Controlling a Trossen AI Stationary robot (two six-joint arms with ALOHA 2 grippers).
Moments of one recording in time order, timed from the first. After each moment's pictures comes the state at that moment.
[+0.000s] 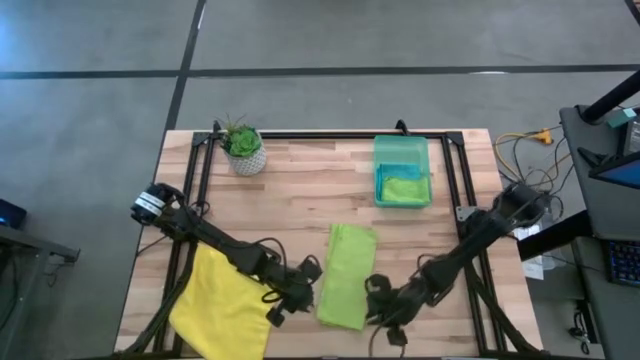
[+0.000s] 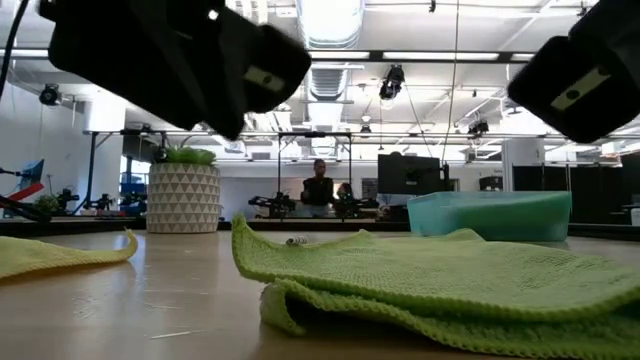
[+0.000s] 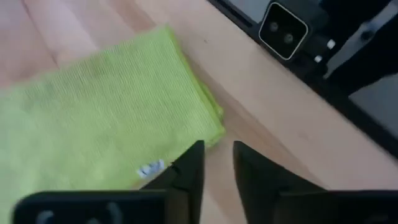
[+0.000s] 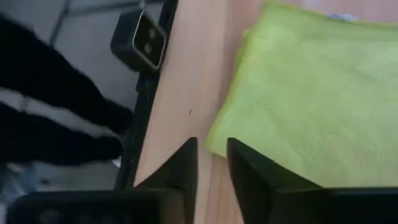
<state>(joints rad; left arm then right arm) -0.46 1.76 1.07 -0.05 0.14 0.16 0.71 1.73 0.96 -0.02 0.09 0.59</state>
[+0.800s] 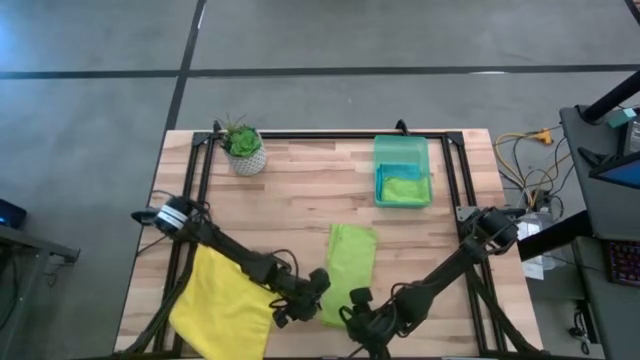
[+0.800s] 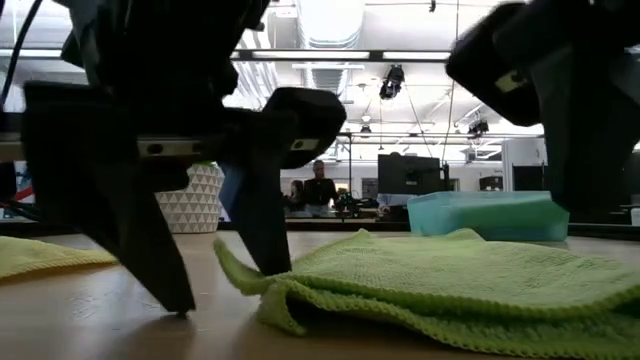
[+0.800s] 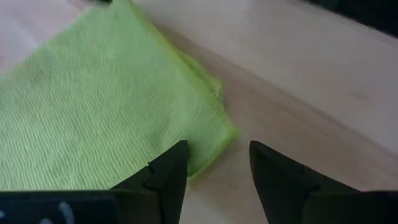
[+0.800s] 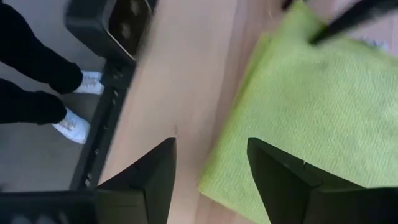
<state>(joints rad) -0.48 1.96 1.09 0.09 0.13 0.40 0.71 2.01 1.35 -0.37 0.16 0.42</state>
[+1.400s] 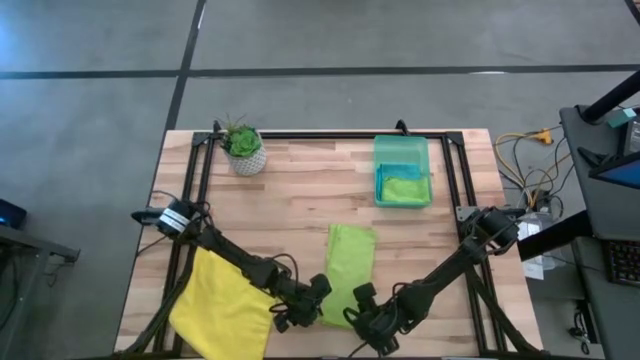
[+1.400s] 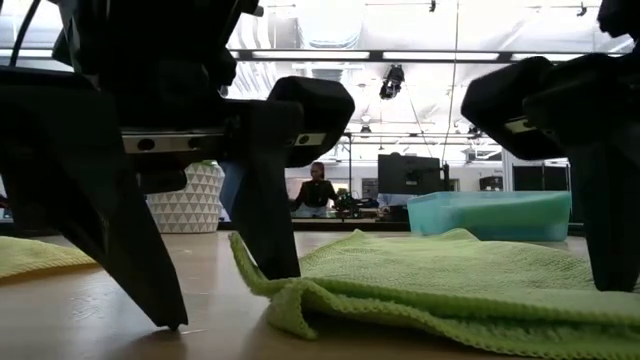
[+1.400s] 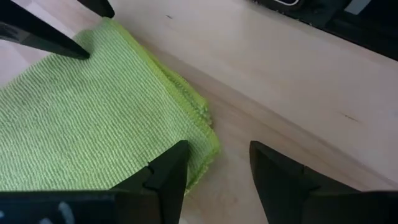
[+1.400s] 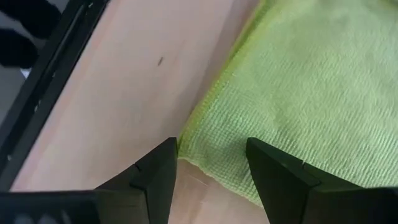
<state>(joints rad) -0.50 1.99 1.11 0.12 0.13 0.40 0.72 2.01 1.27 -0.39 0.15 0.25</state>
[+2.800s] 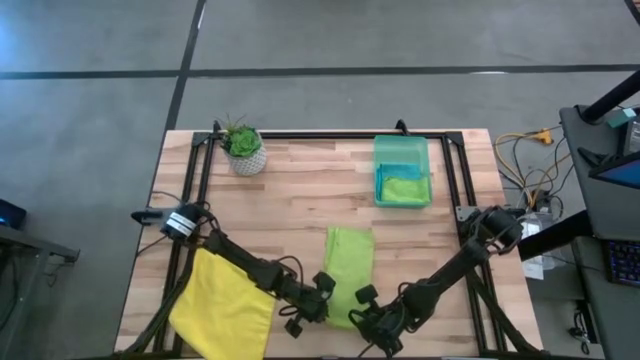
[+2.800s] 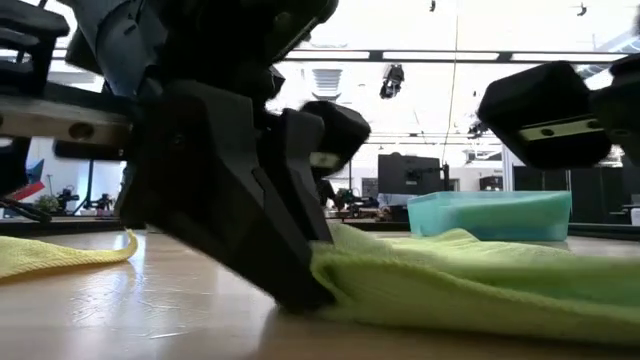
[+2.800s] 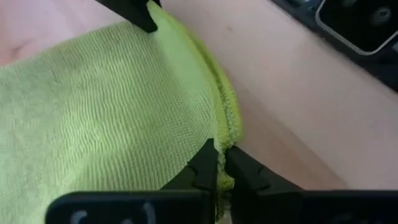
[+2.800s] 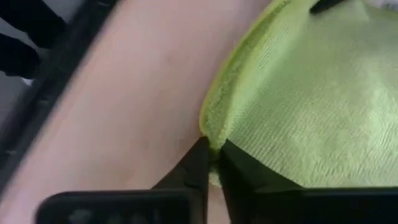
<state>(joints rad) -0.50 2.04 1.17 0.13 0.05 0.14 0.75 1.99 1.18 -0.27 0.16 0.24</state>
